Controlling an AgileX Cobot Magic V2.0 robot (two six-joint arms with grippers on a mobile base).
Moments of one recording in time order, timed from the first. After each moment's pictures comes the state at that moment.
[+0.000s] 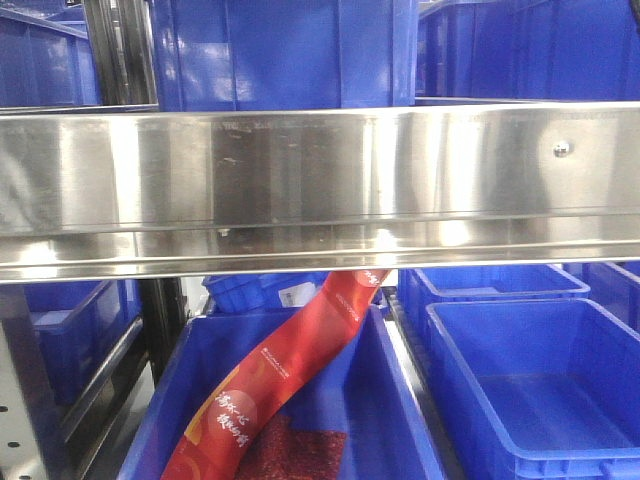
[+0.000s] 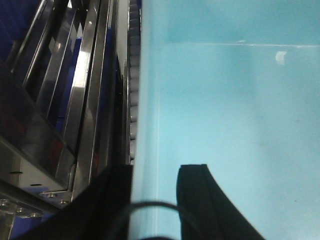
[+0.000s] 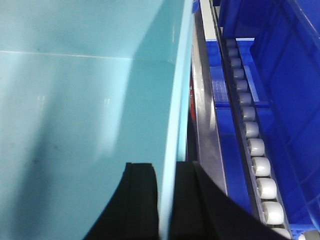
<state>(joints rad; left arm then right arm) -0.46 1.40 -1.78 0.41 1.19 -0.48 0.63 1.55 -1.98 -0.44 1.30 0.55</state>
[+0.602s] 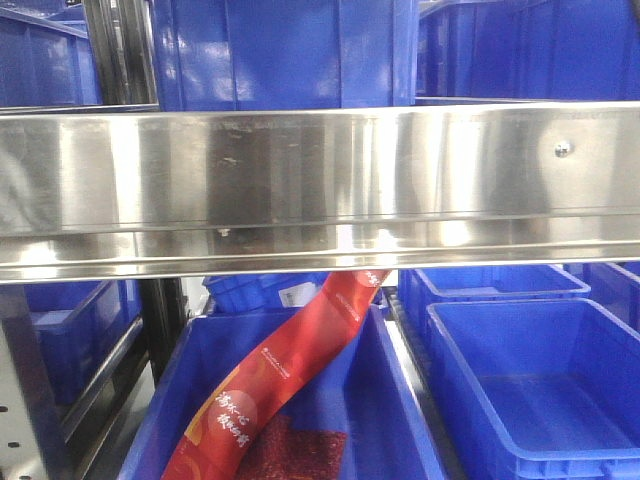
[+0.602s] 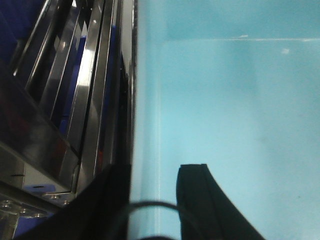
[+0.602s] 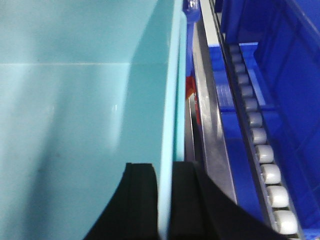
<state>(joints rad) -0.46 1.43 -1.78 0.42 1.19 -0.48 0.60 1.57 -1.98 -0.42 1.25 0.59</state>
